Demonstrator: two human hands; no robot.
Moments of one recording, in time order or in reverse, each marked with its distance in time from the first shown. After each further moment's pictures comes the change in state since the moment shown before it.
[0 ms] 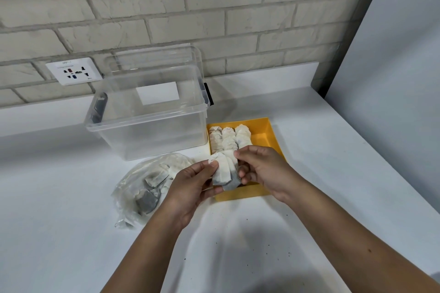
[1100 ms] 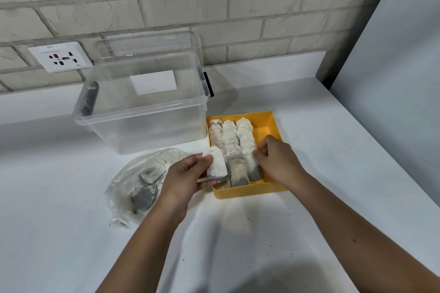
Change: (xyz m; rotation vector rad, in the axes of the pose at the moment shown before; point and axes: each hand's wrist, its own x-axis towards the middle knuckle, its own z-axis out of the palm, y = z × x) left_hand 0.020 -0.003 -0.011 0.051 0.133 0.045; right_hand 0.047 0.025 -0.040 -1.092 0.328 -0.083
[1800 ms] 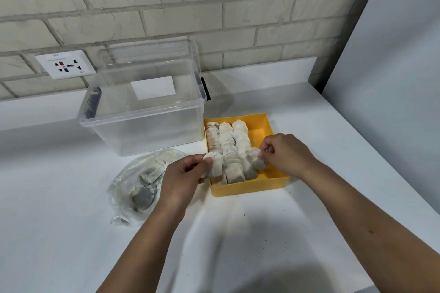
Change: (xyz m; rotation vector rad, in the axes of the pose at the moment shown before) left_hand -0.014 0.000 0.002 0.225 0.093 0.165; right_hand -0.017 0.001 -0.046 -0.164 -0.057 -0.120
